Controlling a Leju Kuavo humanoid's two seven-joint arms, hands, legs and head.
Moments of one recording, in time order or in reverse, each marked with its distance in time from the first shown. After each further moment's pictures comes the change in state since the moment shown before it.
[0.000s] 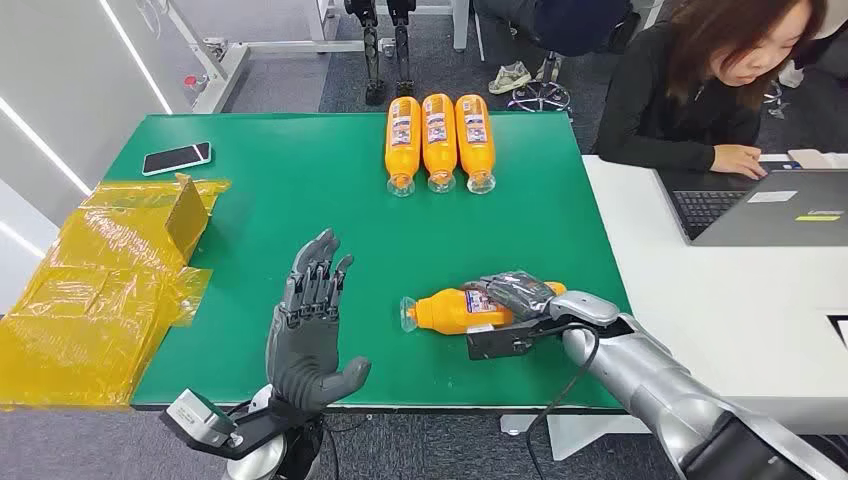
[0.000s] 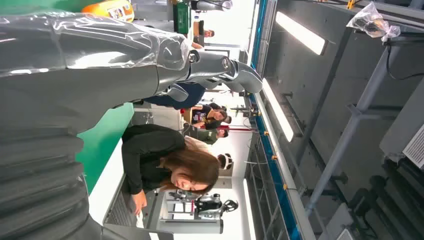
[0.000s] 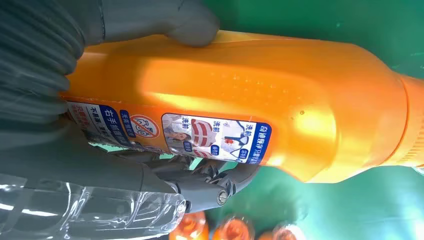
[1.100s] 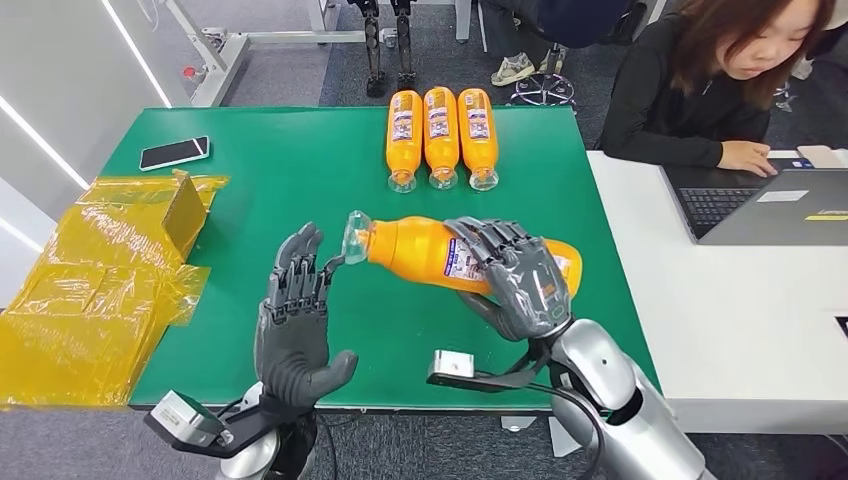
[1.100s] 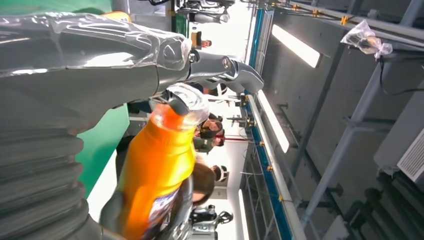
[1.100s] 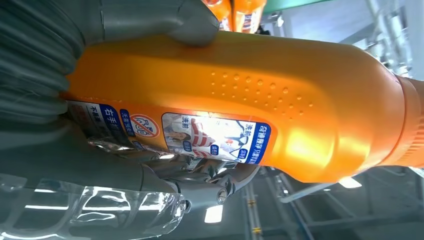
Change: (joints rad) left arm -0.010 -0.010 0.031 -0.014 0.005 -0.007 0.000; right arm 0.427 0.005 -0.362 -0.968 0.511 -0.303 0.285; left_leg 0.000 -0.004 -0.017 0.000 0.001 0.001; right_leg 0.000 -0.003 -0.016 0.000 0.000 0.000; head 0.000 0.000
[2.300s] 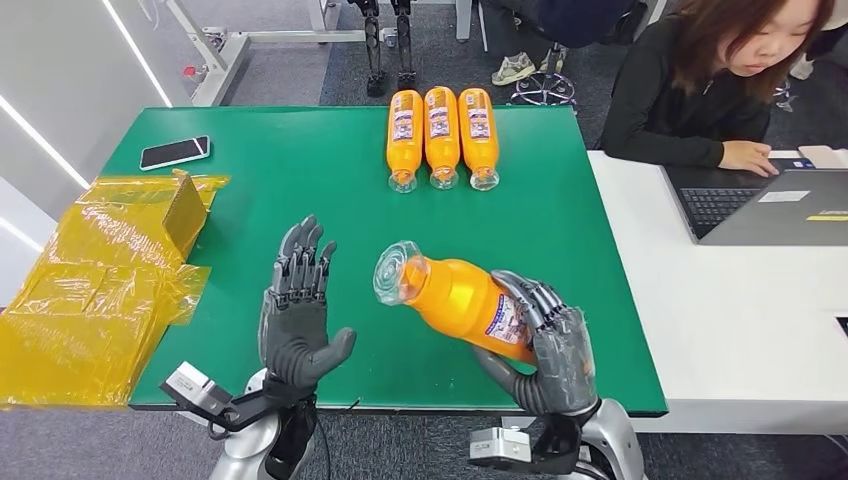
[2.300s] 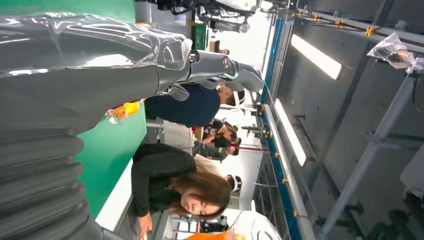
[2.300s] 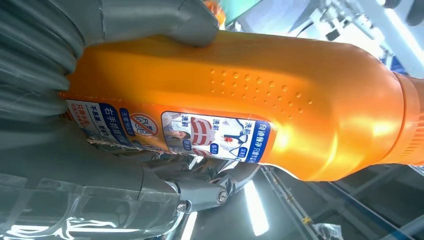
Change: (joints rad) left arm -0.048 0.010 0.031 0.100 0.056 0.005 0.001; right arm 0.313 0.076 -0.135 -0.094 -0.316 -0.215 -0.259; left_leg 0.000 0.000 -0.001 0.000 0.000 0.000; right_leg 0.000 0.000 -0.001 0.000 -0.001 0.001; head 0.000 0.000
